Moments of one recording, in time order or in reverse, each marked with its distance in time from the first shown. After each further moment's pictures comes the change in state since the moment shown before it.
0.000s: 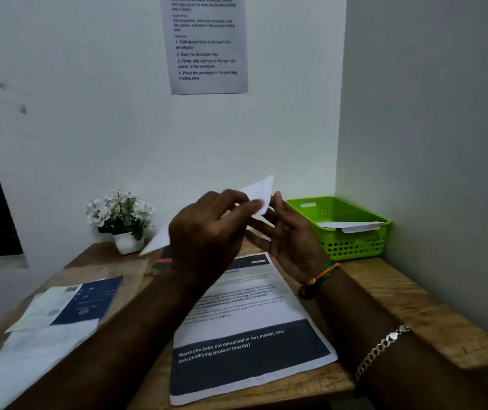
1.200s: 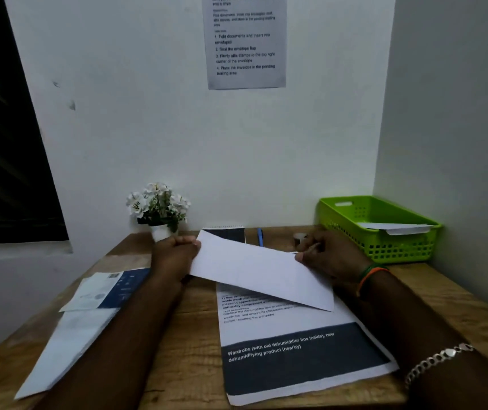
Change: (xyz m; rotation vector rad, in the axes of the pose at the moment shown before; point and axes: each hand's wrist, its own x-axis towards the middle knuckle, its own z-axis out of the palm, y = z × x) left_hand -0.084 -0.089 -0.010 -0.644 -0.125 -1.775; right_hand 0.005 0.023 -0.046 -1.187 0.188 0.088
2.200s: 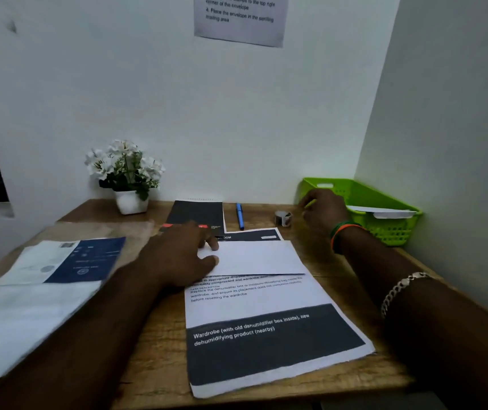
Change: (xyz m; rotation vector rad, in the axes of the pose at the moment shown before) left_hand -0.008 -0.024 0.003 1.187 -0.533 0.604; right_hand 0.053 0.009 -0.013 -0.436 0.252 0.172
